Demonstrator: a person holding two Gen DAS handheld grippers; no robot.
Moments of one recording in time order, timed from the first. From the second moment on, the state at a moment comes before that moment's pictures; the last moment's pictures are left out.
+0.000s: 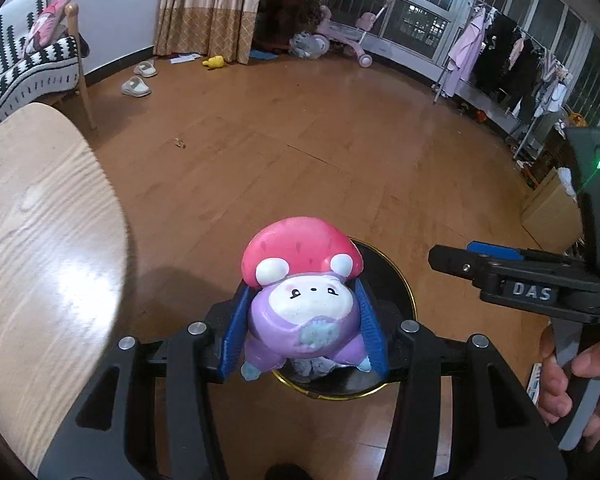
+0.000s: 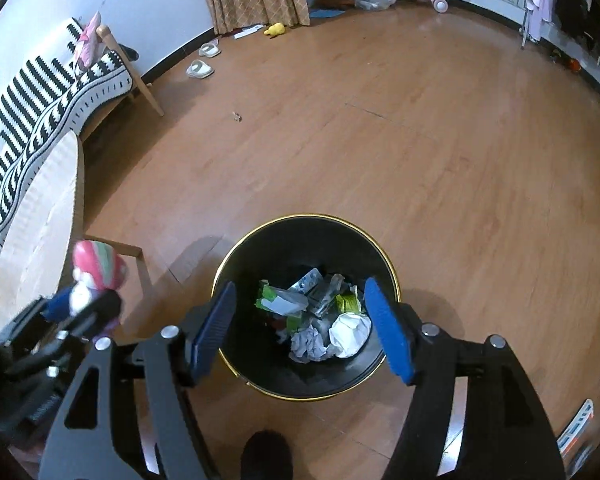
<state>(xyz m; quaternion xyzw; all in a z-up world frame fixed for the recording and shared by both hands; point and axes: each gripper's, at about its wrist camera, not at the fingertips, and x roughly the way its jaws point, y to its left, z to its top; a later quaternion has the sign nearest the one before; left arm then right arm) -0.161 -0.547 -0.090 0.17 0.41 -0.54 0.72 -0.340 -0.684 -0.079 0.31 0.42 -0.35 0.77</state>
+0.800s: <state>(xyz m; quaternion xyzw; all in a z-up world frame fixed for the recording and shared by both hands) -0.124 -0.483 -0.045 0.13 0.39 -0.51 0.76 -0.305 -0.653 -0.037 0.27 0.39 -0.35 0.81</state>
